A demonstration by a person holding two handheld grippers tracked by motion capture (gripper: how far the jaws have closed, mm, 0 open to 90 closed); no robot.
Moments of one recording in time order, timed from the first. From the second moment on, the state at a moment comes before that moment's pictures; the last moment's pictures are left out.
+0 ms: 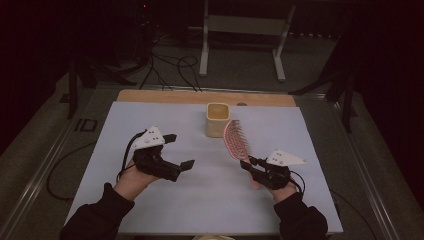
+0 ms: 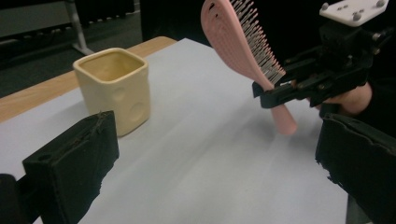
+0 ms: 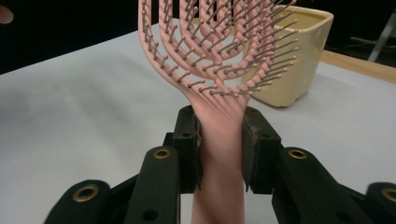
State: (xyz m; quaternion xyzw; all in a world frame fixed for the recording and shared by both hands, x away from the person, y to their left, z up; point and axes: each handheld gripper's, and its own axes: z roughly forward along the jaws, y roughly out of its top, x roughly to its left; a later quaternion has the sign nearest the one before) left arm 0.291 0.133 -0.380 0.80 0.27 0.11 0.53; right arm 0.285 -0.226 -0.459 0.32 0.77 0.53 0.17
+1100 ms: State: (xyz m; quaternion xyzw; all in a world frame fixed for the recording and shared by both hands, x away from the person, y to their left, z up) left arm 0.324 0.057 -0.363 0.80 0.31 0.05 0.51; right arm 0.286 -0.226 -0.459 0.32 0.77 0.53 0.17
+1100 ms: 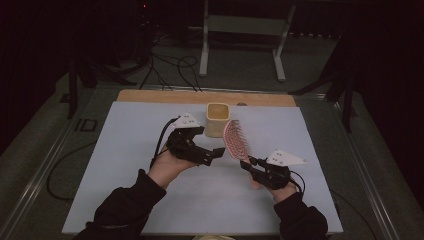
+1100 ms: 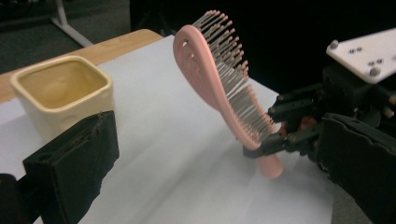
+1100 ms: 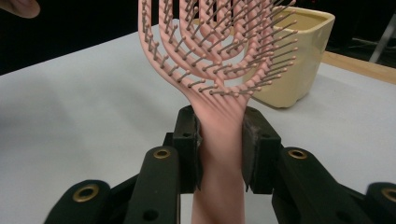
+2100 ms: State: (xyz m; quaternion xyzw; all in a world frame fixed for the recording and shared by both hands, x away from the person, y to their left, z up) left arm 0.348 0.010 -0.371 0.78 0.38 0.02 0.50; right arm 0.285 -0.224 -0.459 0.32 0.77 0.52 0.17
